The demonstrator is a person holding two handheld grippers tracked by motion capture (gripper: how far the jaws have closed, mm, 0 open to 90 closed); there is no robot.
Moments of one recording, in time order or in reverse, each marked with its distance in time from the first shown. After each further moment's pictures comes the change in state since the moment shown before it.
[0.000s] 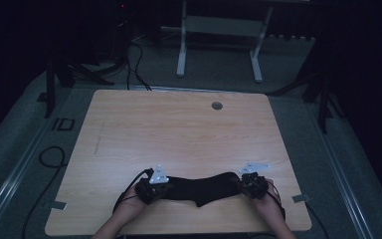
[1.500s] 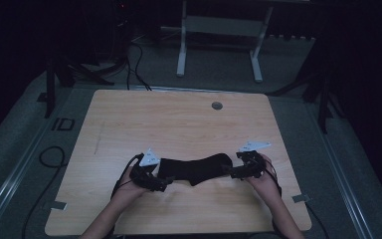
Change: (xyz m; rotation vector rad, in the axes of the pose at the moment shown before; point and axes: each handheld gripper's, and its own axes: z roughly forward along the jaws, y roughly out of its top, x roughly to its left) left arm 0.035 0.007 -0.007 -0.122 0.050 -0.111; right arm -0.032 0.042 0.005 -0.097 0.050 0.010
